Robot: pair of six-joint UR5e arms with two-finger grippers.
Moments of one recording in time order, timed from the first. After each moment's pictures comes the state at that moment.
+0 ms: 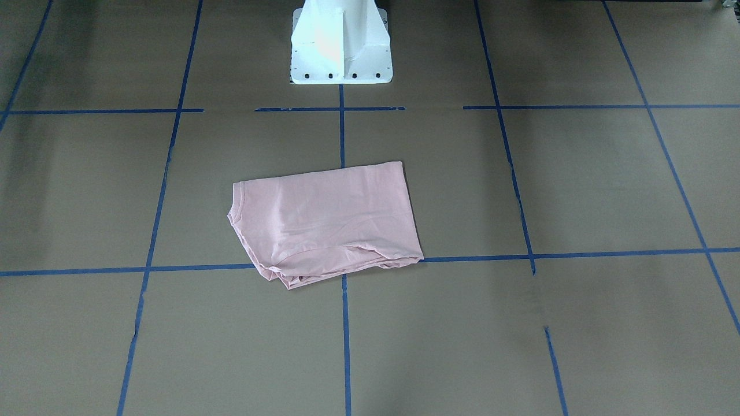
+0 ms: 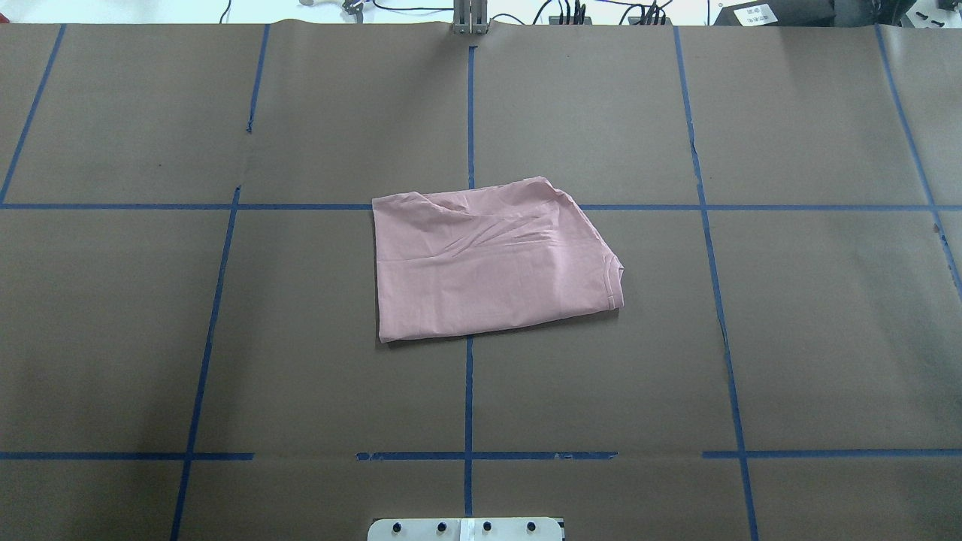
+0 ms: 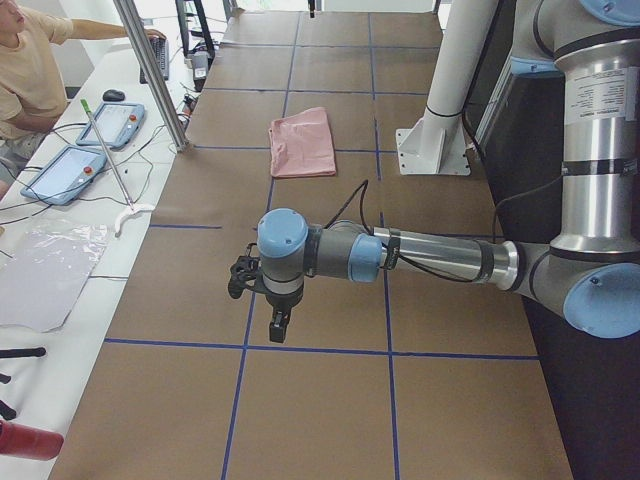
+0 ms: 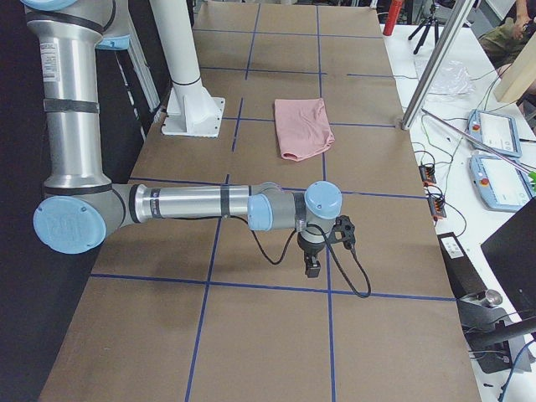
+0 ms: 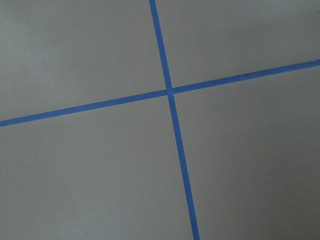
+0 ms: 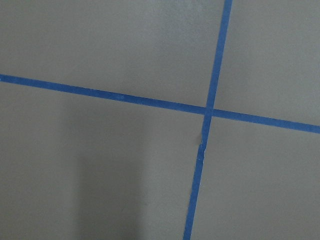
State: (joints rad) left arm -1.57 -1.48 -1.78 -1.58 -2.32 0.03; right arm 1.47 -1.56 1.62 -1.54 2.35 -0.02
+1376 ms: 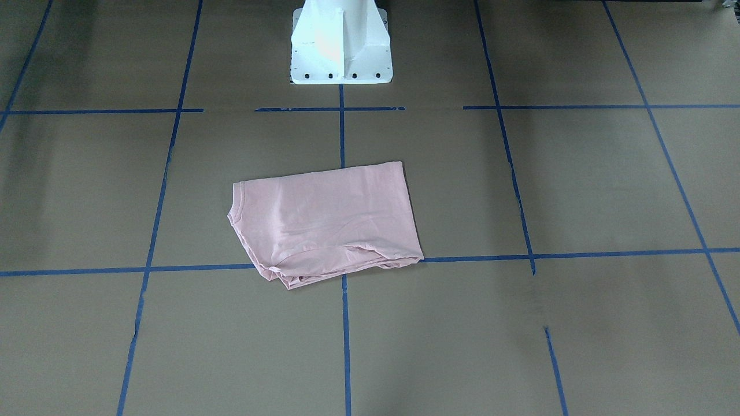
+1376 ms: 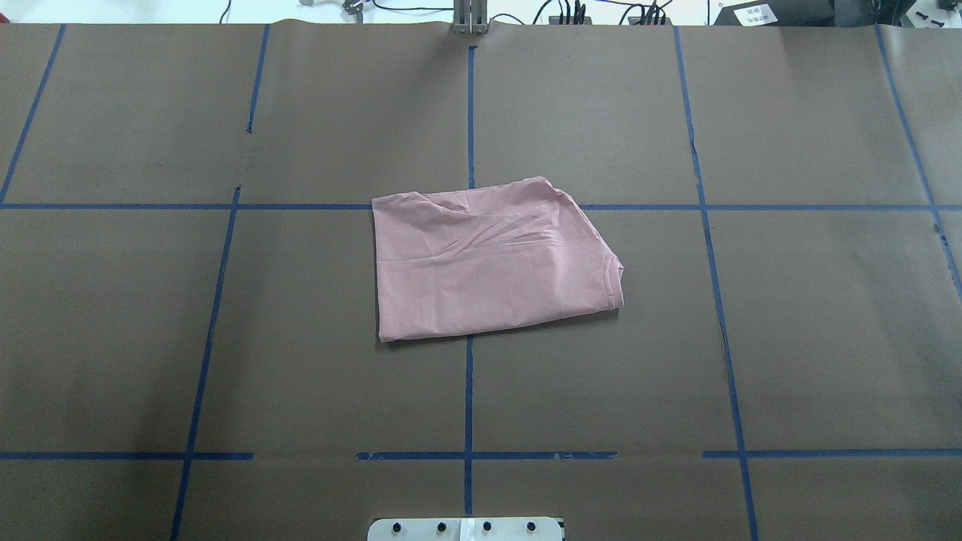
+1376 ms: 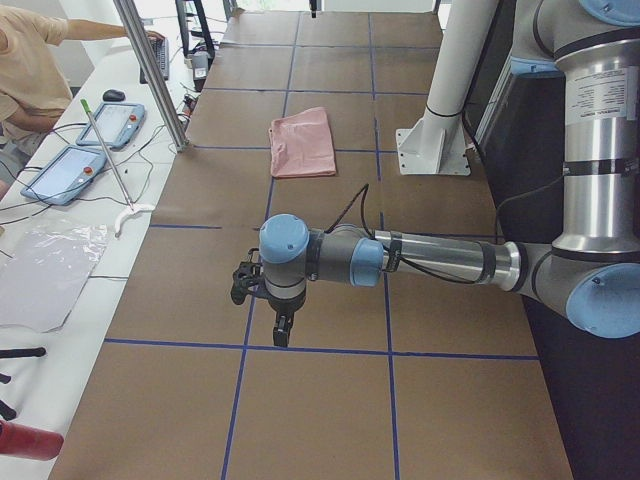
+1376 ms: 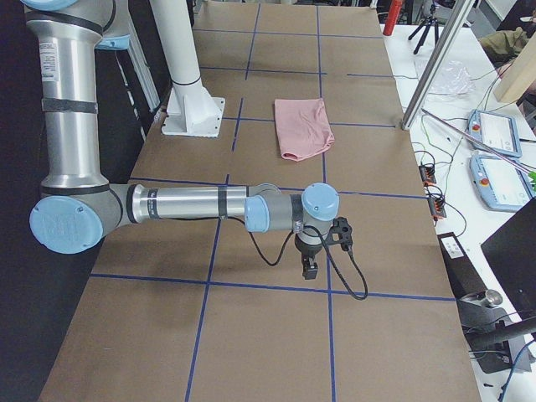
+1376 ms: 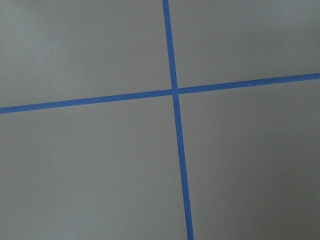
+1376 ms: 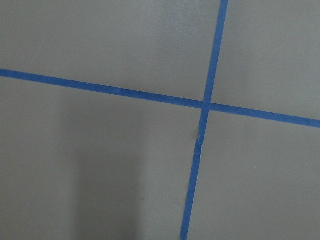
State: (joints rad) left arm -1.56 -1.47 -1.76 -1.58 -2.32 0.02; right arm 1.47 -1.58 1.63 -1.54 2.35 -0.02
